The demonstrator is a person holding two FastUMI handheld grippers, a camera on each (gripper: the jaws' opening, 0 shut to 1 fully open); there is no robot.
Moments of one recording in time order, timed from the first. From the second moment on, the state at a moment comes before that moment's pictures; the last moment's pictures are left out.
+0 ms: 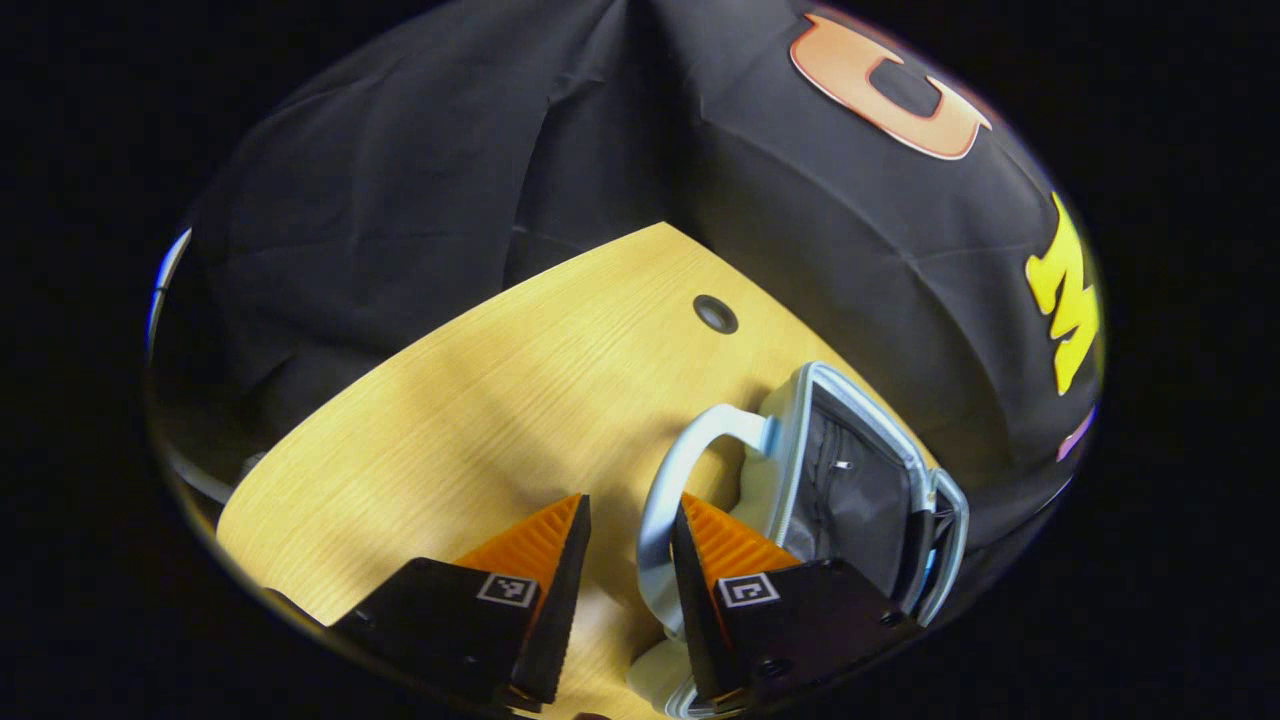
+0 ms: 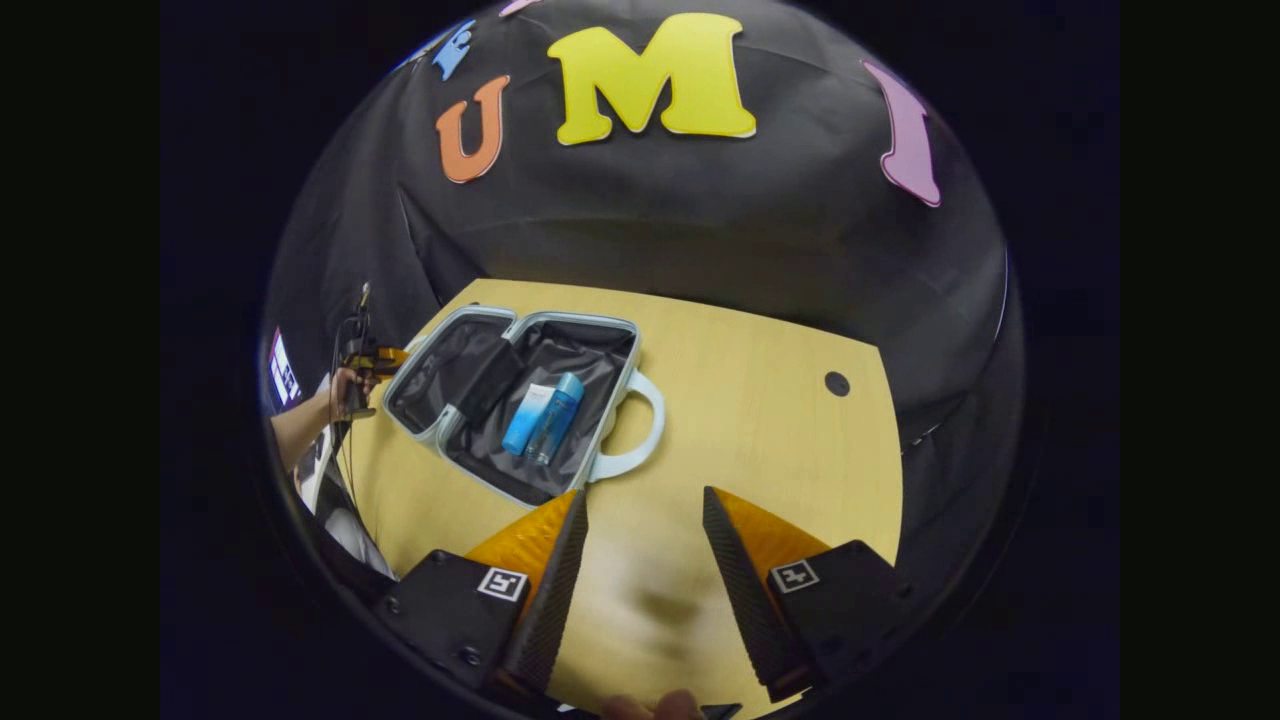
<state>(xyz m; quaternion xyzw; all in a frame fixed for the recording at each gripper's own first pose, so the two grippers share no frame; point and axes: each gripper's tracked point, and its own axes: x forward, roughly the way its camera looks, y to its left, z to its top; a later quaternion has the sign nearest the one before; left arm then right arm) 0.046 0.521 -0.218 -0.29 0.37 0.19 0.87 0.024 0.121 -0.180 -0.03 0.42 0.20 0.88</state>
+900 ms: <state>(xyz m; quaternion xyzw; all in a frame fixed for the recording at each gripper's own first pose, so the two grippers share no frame) 0.065 0.444 -0.001 -0.13 0.26 0.21 0.93 -0.018 0.078 -0.142 -0.03 0.32 0.21 0.92</state>
